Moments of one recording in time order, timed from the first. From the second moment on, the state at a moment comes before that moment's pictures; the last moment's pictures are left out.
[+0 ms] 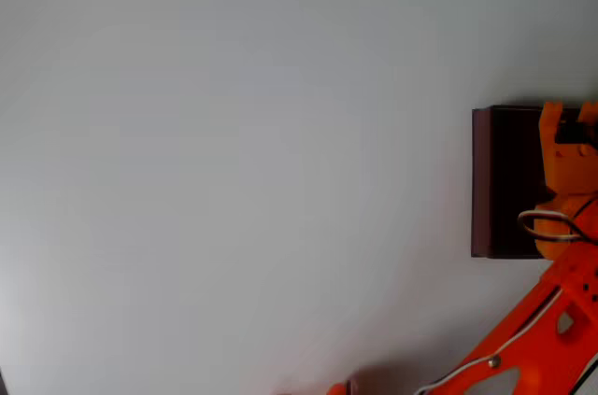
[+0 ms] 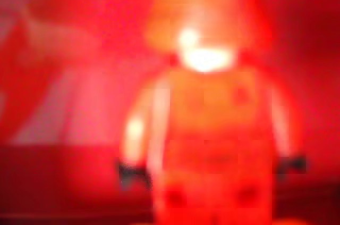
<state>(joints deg) 44.9 77.7 78.0 77.4 36.3</state>
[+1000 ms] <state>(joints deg) 14.2 133.4 124.9 75.6 12.9</state>
